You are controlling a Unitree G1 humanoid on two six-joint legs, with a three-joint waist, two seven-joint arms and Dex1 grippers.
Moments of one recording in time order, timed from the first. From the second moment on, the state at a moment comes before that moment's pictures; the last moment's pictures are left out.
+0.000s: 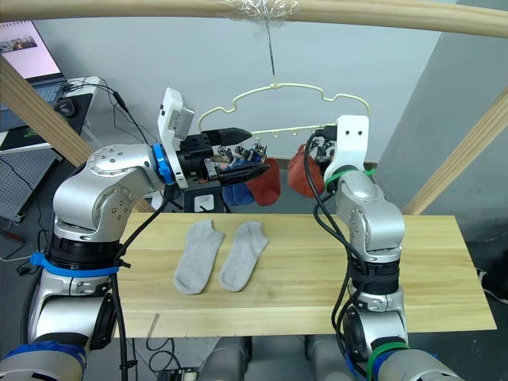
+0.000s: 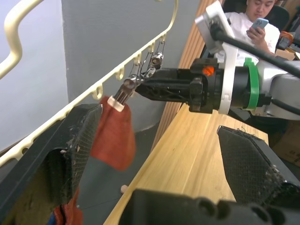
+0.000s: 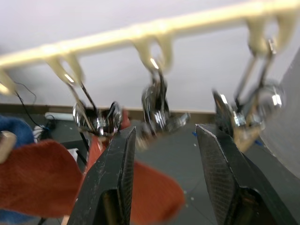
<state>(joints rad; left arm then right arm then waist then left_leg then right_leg) -0.82 0.59 -0.03 -0.07 -0.49 0.66 -0.90 -0.77 -0.01 -0.13 -0.23 0.12 1.01 -0.06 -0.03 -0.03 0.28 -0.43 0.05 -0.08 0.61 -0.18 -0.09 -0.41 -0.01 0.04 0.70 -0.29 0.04</state>
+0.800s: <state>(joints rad) -0.81 0.58 -0.03 -0.07 -0.49 0.65 -0.86 -0.82 -0.03 -0.12 -0.11 0.12 0.96 -0.06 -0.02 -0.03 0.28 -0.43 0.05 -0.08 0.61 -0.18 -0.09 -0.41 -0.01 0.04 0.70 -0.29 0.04</state>
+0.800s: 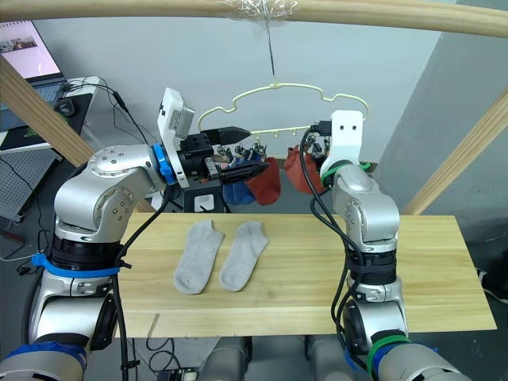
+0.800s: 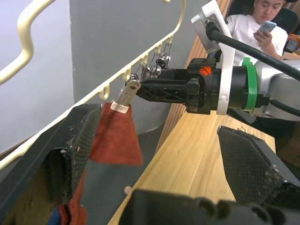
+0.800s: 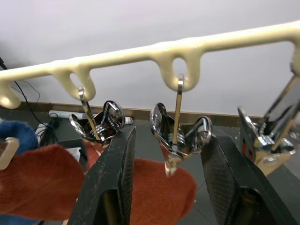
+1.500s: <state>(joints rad) -0.80 0.58 -0.03 -0.08 -0.48 0.65 -0.84 -0.89 -0.05 -0.12 0.00 0.12 0.88 -0.06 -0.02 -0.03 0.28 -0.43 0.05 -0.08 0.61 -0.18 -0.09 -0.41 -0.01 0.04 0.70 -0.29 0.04</state>
